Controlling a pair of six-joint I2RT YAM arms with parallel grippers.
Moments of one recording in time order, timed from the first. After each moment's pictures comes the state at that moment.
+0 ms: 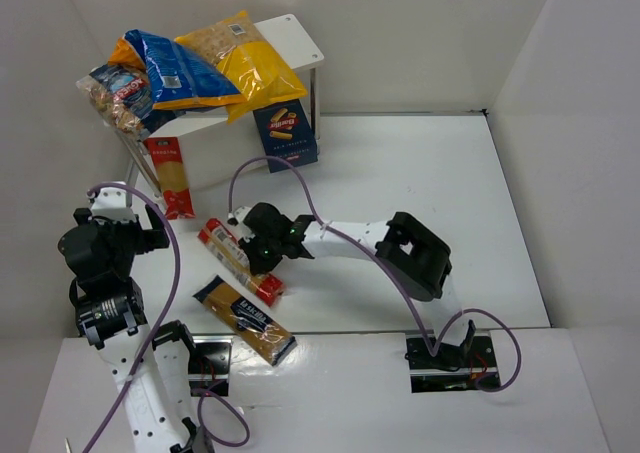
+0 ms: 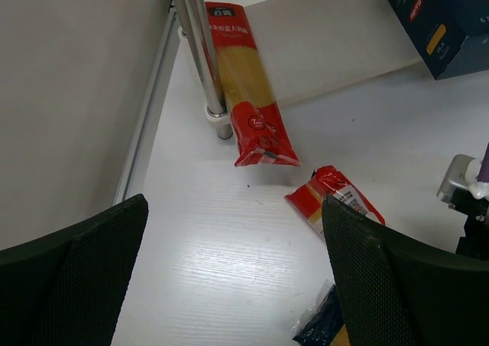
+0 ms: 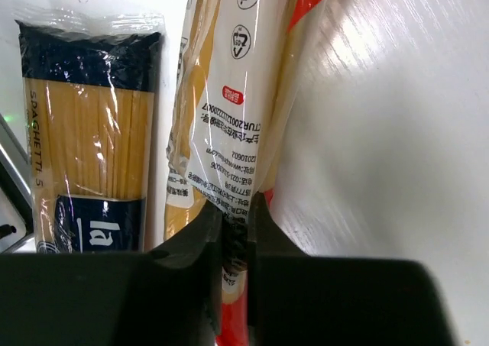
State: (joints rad) left arm 0.49 0.49 0.84 -0.61 0.31 0.15; right arm 1.05 2.07 1.46 -0.26 -0.18 0.22
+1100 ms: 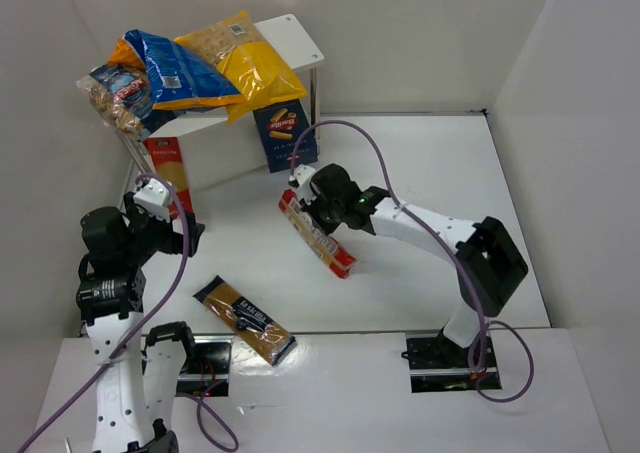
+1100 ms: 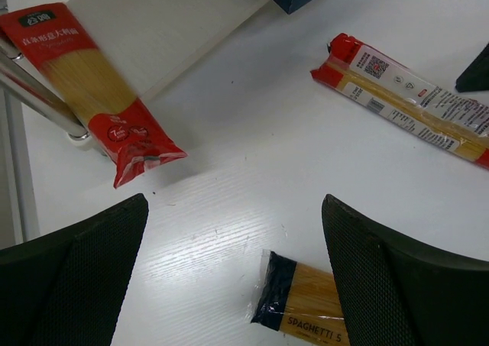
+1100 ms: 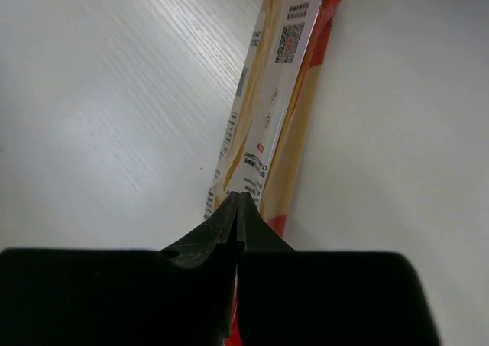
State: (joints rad) left arm 0.26 0.60 0.85 -0.68 0.50 0.26; right arm 0.79 1.63 1.20 -0.36 -0.06 -0.07
